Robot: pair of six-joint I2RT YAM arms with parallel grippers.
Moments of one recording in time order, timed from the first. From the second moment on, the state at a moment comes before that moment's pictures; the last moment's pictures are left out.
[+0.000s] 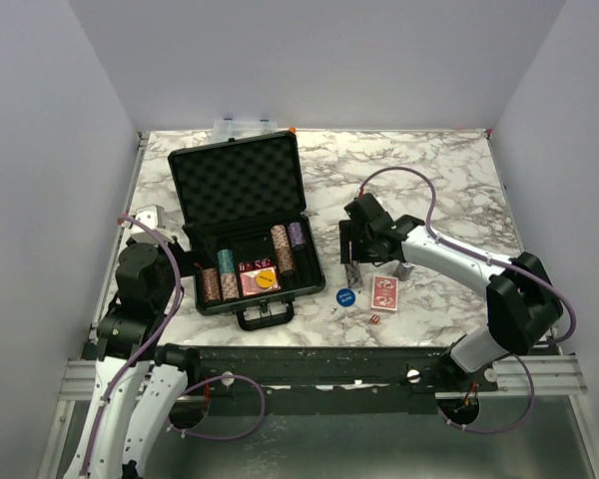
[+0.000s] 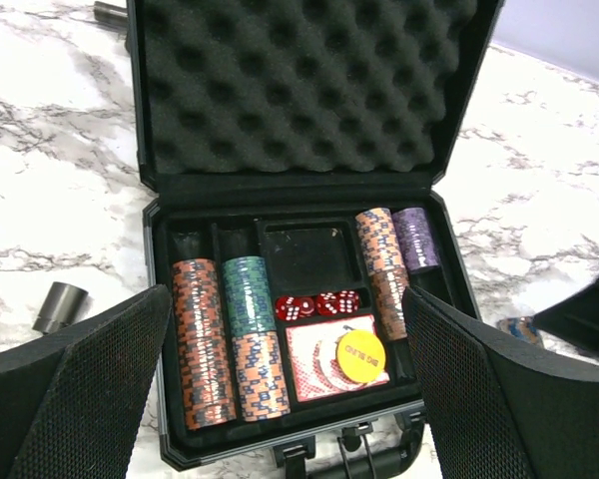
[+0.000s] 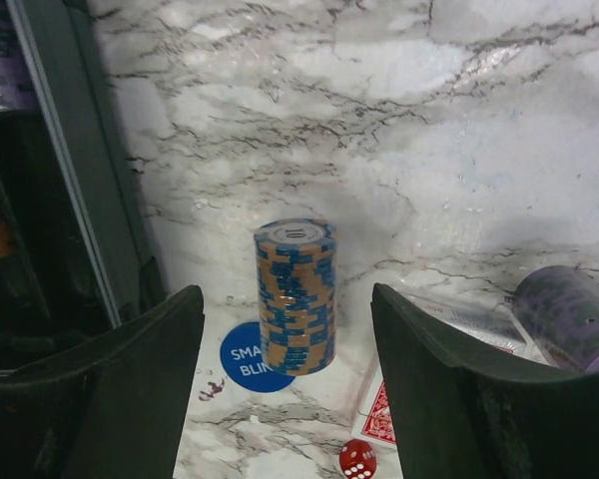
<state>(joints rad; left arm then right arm) -0.19 0.49 0.75 -0.56 -0.09 -0.38 0.67 1.53 1.05 -0.54 0.19 0.54</state>
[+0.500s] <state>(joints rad) -0.20 0.25 0.65 -0.60 -0.03 -0.41 0.67 1.60 1.00 -0.52 0.16 0.54</state>
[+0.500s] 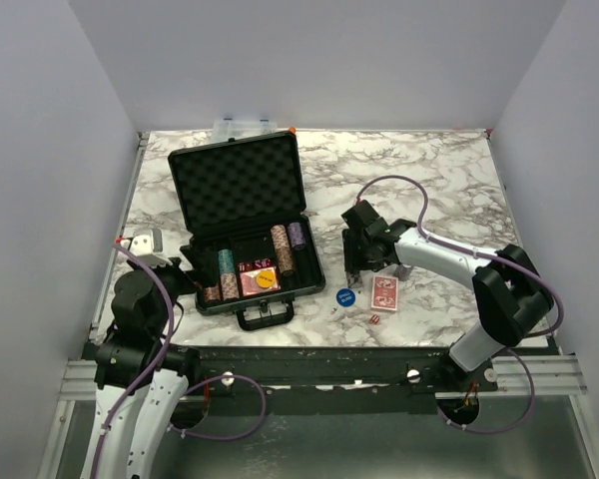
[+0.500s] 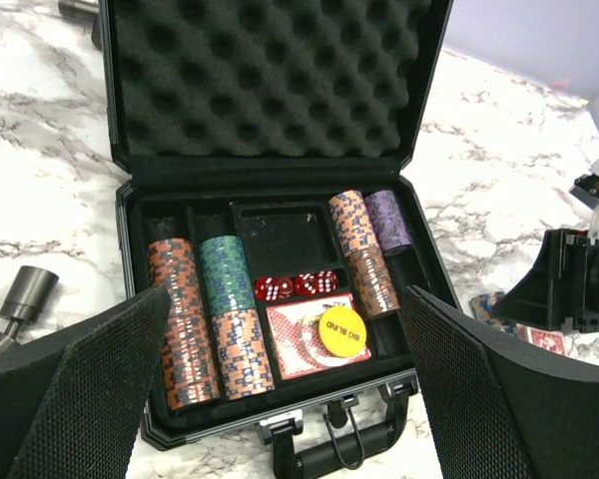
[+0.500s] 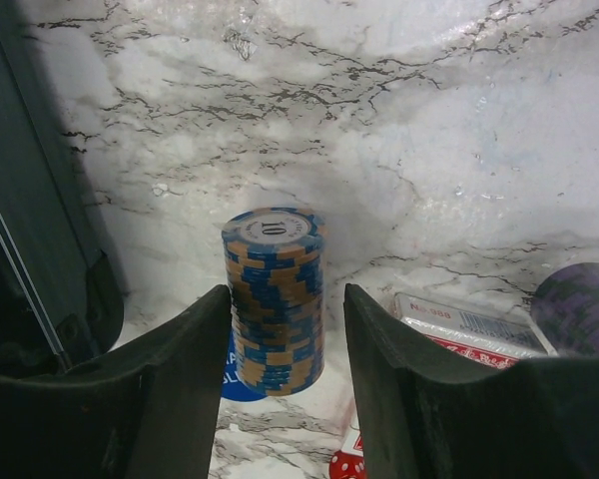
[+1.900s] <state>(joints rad) -0.20 0.29 0.65 -0.60 -0.04 -0.41 0.67 1.65 1.00 -0.51 0.11 0.52</state>
